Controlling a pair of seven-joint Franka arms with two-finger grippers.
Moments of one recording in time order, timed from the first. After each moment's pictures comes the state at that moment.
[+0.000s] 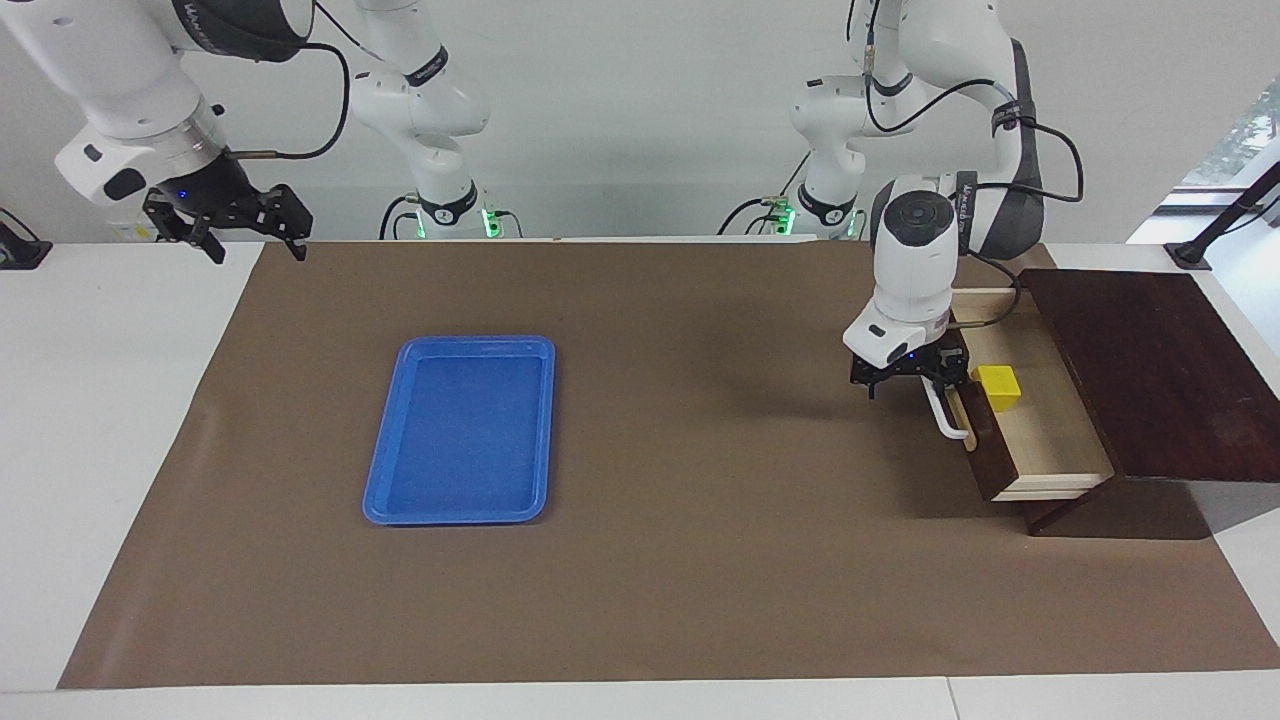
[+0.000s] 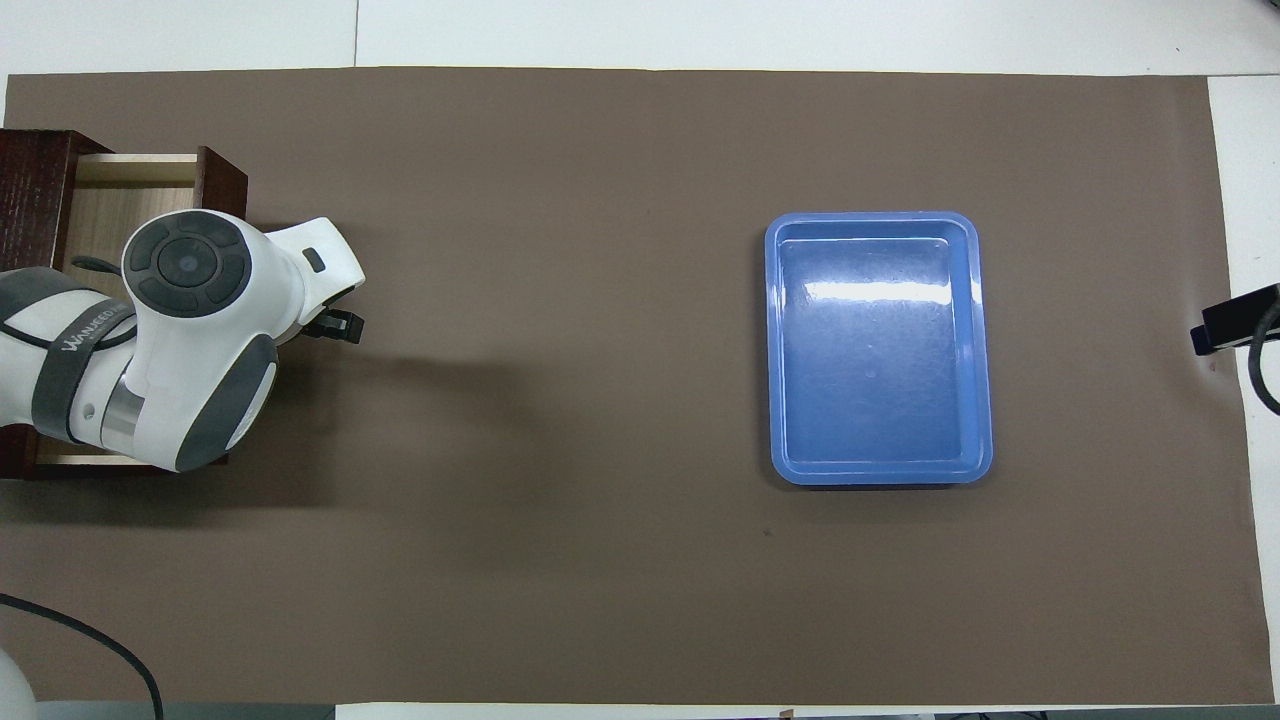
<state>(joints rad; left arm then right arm) -0.08 0.11 -0.19 -2.03 0.38 2.14 -0.16 -0.12 0.00 0.02 -1.55 -0.05 1.44 -0.16</state>
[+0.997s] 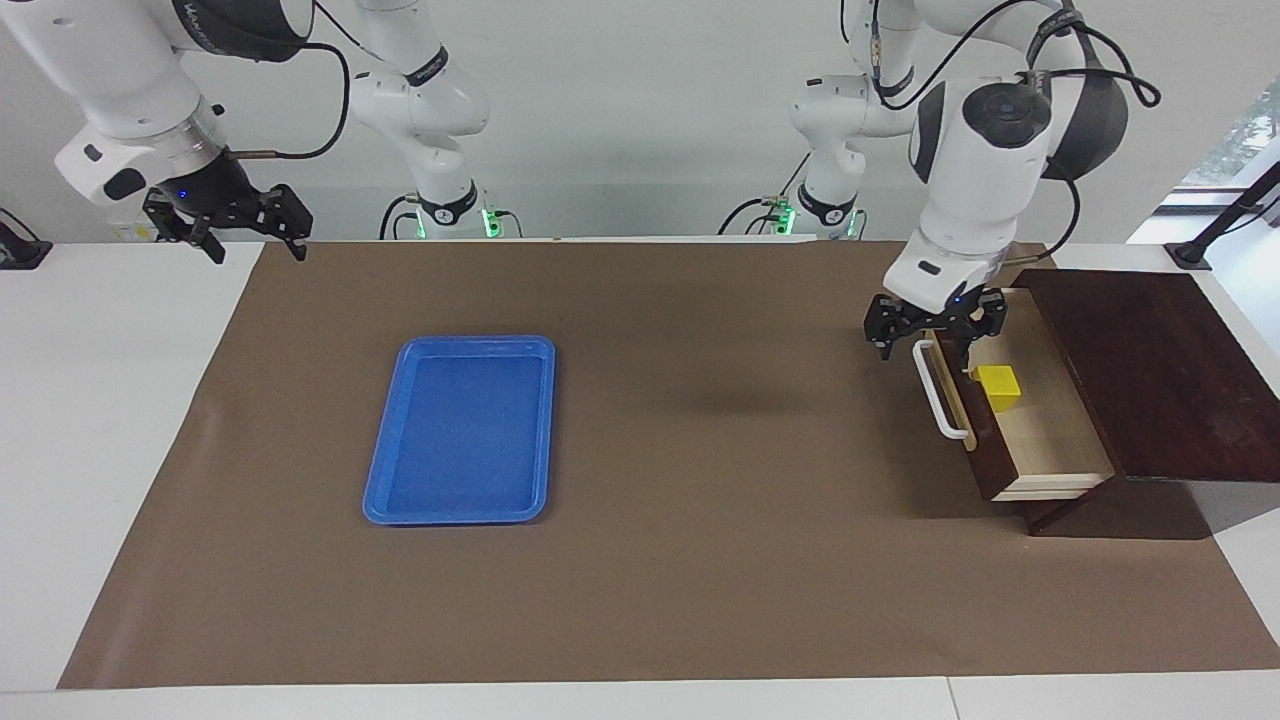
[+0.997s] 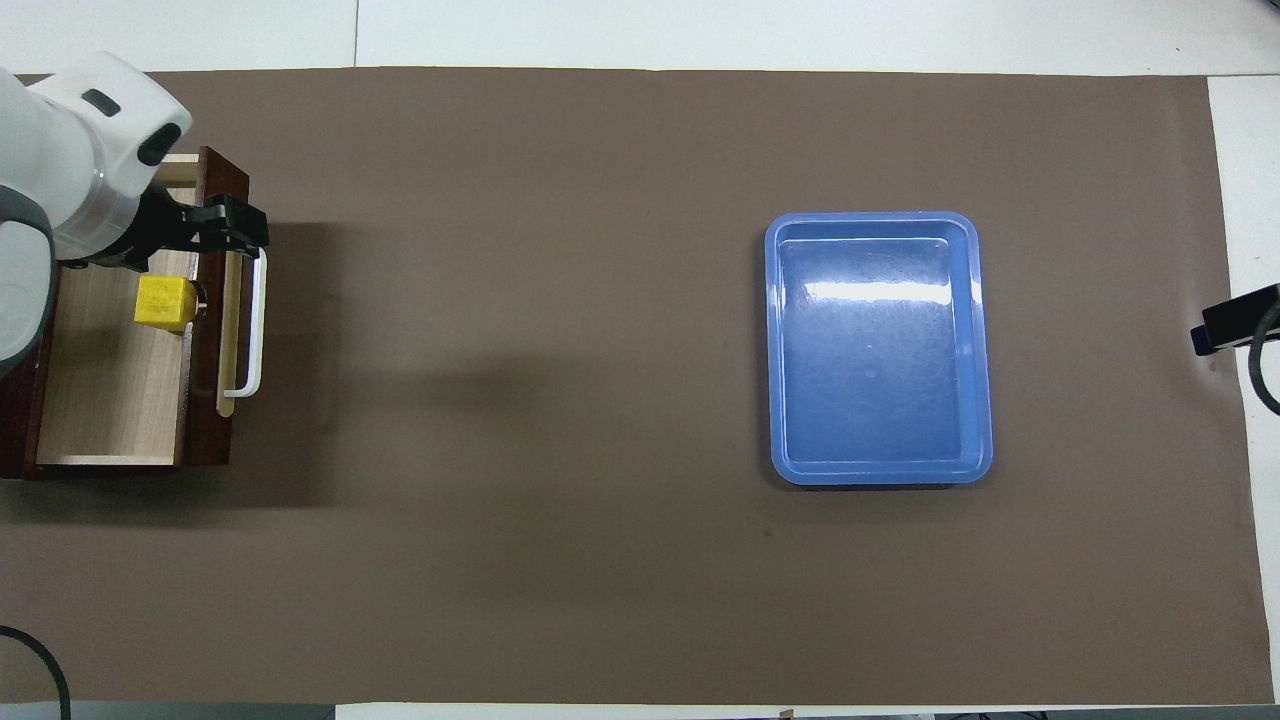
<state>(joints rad) -0.04 0.12 -0.13 -1.60 0.14 1.76 -0.39 -0.12 0.00 0.02 -1.55 -0.05 1.44 -0.16</state>
